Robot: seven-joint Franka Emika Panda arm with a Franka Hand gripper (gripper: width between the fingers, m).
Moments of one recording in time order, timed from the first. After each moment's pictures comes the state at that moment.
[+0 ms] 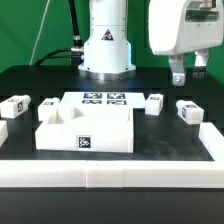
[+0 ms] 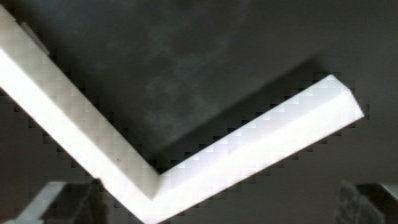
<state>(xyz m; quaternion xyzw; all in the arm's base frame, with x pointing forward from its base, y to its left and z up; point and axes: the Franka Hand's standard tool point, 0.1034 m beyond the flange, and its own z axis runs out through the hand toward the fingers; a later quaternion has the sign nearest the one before) 0.572 0.106 0.121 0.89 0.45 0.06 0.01</state>
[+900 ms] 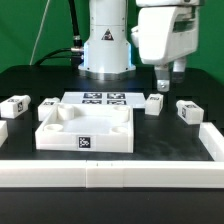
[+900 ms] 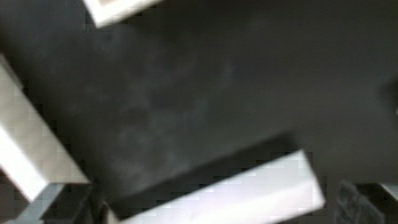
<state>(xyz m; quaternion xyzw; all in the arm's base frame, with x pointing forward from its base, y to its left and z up) 0.537 0.077 0.102 0.85 0.53 0.05 0.01</state>
